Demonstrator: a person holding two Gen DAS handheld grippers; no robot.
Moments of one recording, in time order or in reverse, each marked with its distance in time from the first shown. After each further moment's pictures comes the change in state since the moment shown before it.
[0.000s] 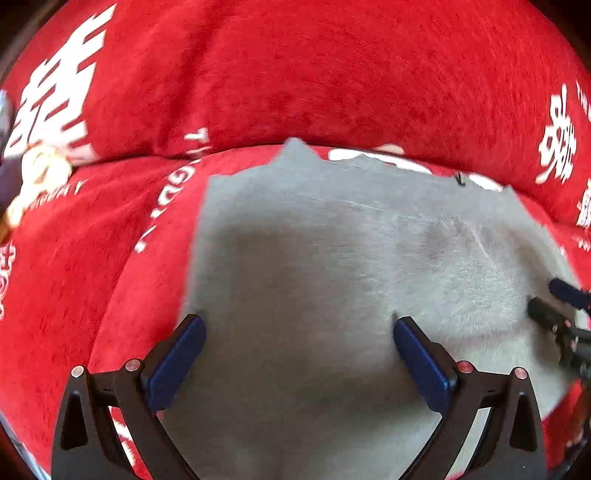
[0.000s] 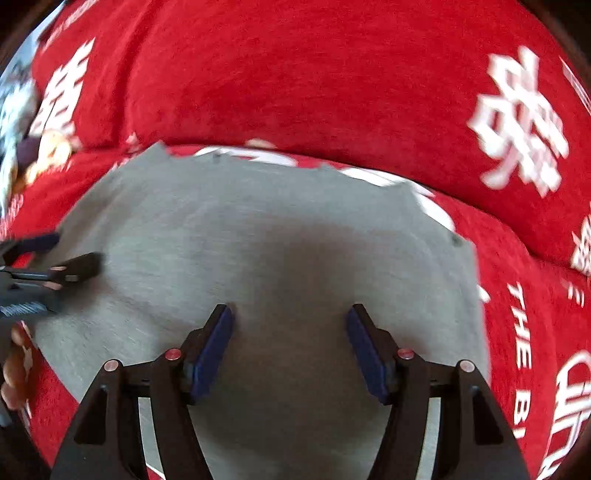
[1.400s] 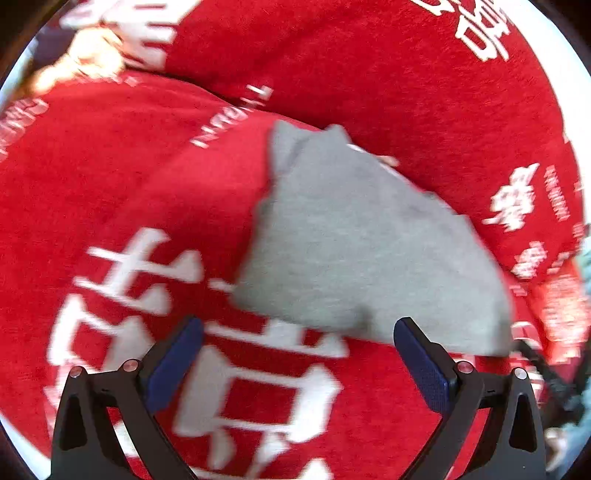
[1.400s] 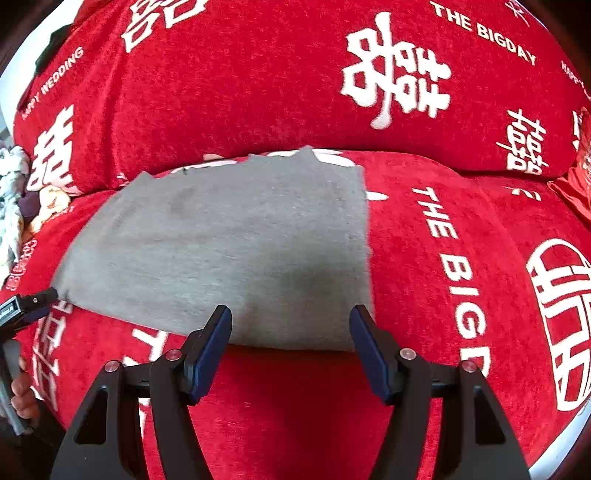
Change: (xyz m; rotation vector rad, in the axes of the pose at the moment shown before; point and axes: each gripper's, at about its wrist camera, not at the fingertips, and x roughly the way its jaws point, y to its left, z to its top) left arm -0.052 0.068 -0.094 -0.290 -0.015 -0.339; right arm -0.087 -0.017 -0.090 0.145 -0.082 0.023
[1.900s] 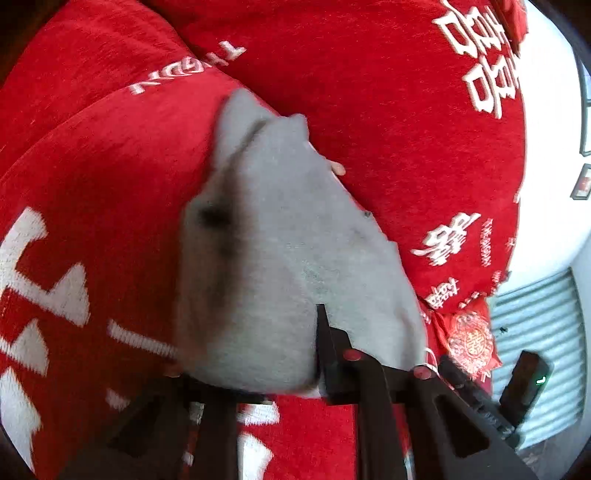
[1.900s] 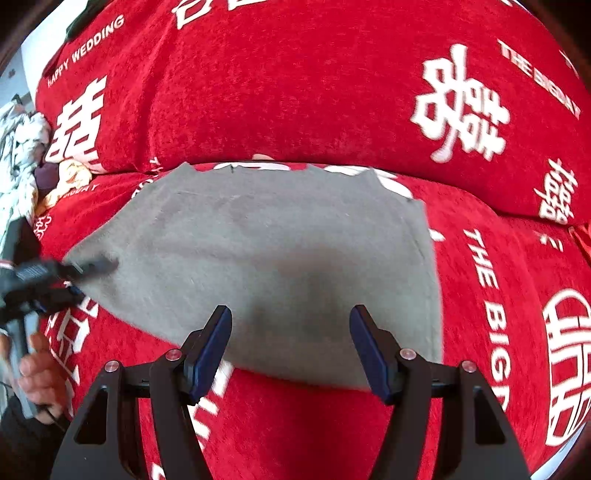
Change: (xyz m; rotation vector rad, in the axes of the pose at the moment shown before) left arm 0.051 0.026 0.023 -0.194 0.050 -0.381; right arm 0.019 0.075 0.042 -0.146 0.039 0.011
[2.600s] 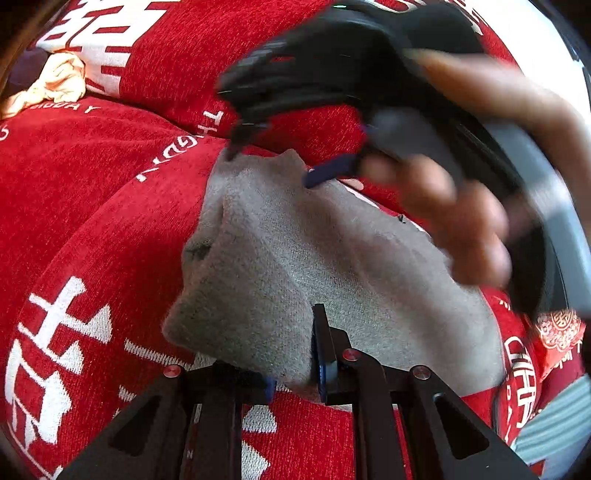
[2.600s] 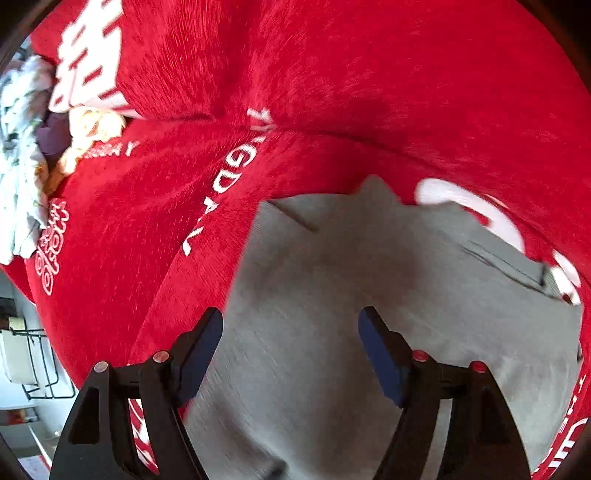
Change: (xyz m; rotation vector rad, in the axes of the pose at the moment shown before) left arm 0.002 -0.055 -0.023 0.281 -0.153 0.360; right arm 0.194 0.211 0.171 -0.155 0.495 0.188
